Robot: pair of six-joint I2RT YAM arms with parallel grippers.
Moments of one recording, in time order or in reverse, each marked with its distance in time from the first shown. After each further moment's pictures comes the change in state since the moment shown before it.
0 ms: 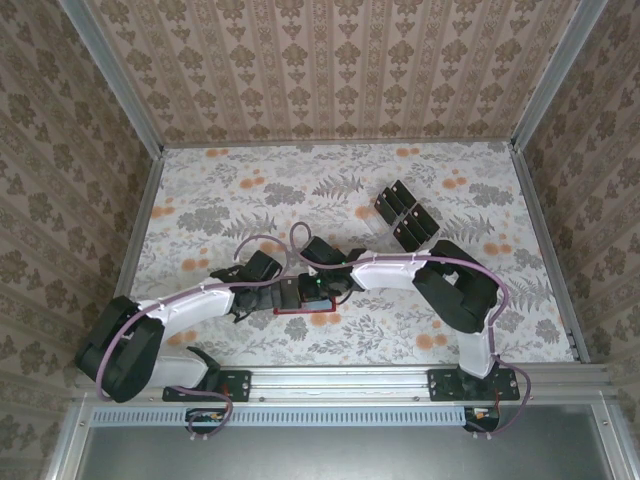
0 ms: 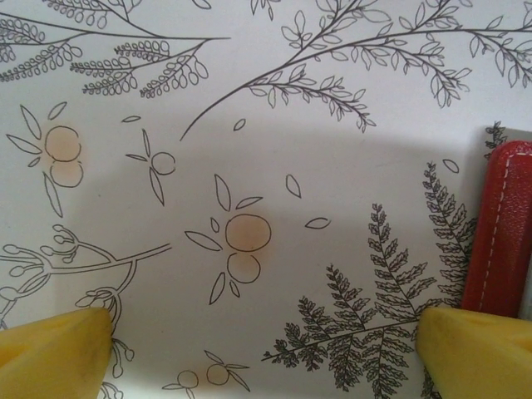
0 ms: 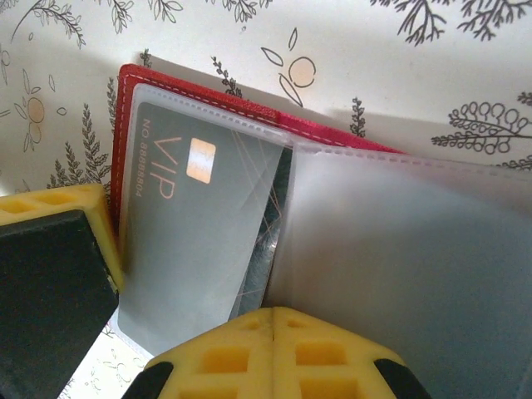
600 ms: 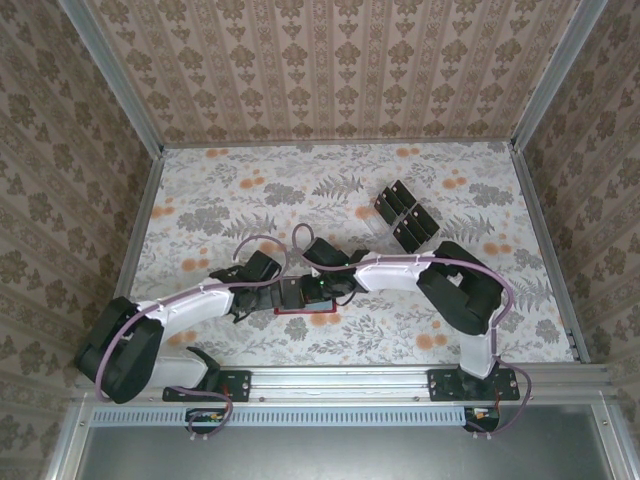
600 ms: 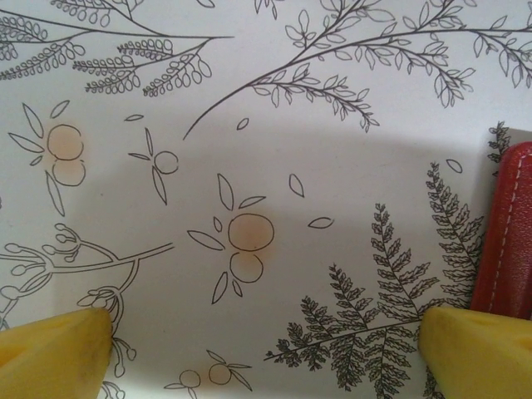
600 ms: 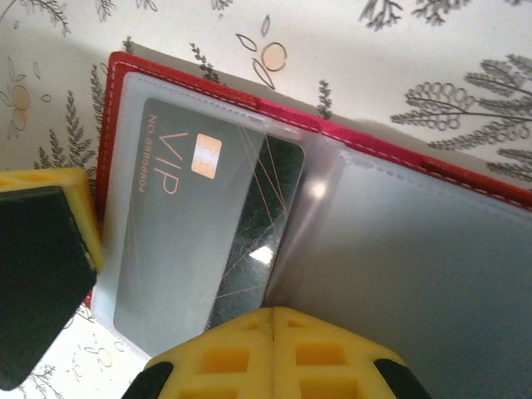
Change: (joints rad) left arm 0.005 -0.005 -0.005 0.001 0.002 0.000; right arm -0.001 -0.013 -0.014 -0.004 0.013 -0.013
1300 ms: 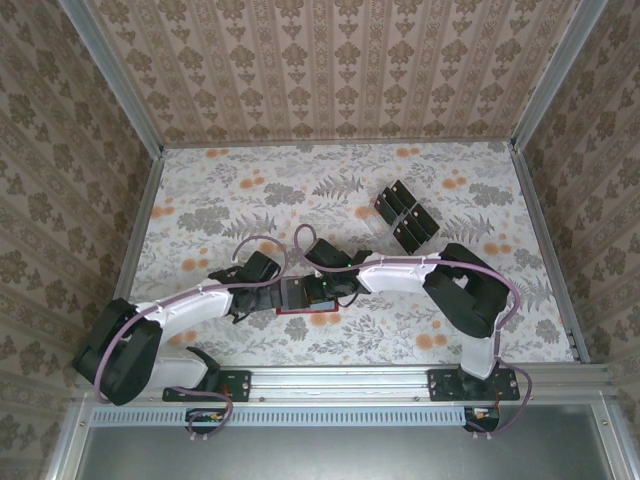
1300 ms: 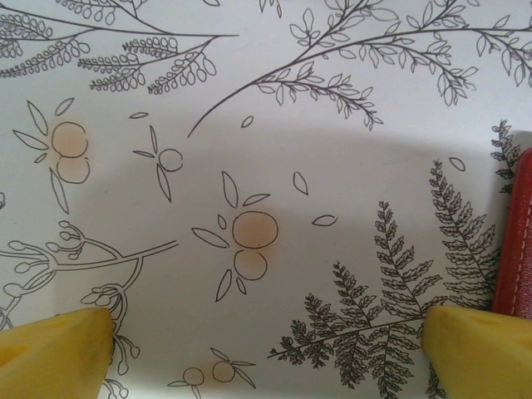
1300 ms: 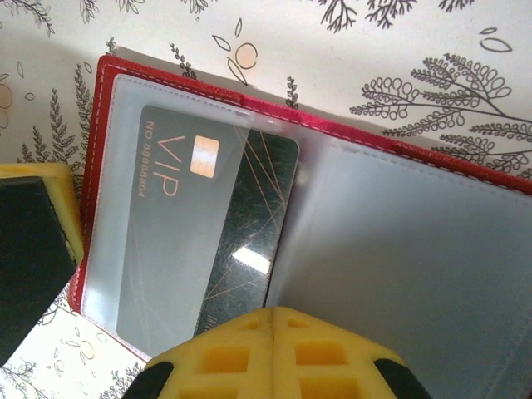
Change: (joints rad) left arm 0.002 -0.012 -0.006 0.000 0.000 0.000; right arm 0.000 -0.046 -0.031 -0.027 0.058 -0.016
